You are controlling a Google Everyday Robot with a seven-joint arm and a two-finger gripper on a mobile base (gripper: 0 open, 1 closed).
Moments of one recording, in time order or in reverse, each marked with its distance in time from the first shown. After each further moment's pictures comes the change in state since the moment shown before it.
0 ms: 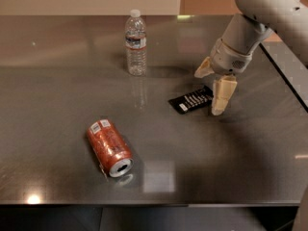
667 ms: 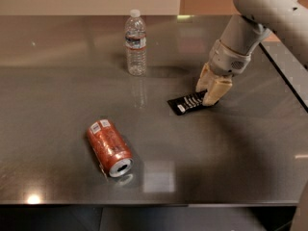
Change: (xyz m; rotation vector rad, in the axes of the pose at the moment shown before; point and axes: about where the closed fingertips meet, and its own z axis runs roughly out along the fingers) arm -0.003 0.005 0.002 -0.026 -0.005 -0.007
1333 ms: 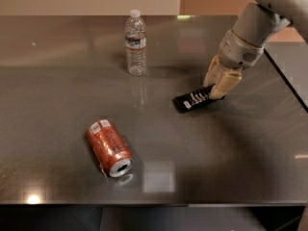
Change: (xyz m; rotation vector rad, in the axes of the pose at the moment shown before) arm 0.004 0.005 -0.029 0.035 -0.024 0.039
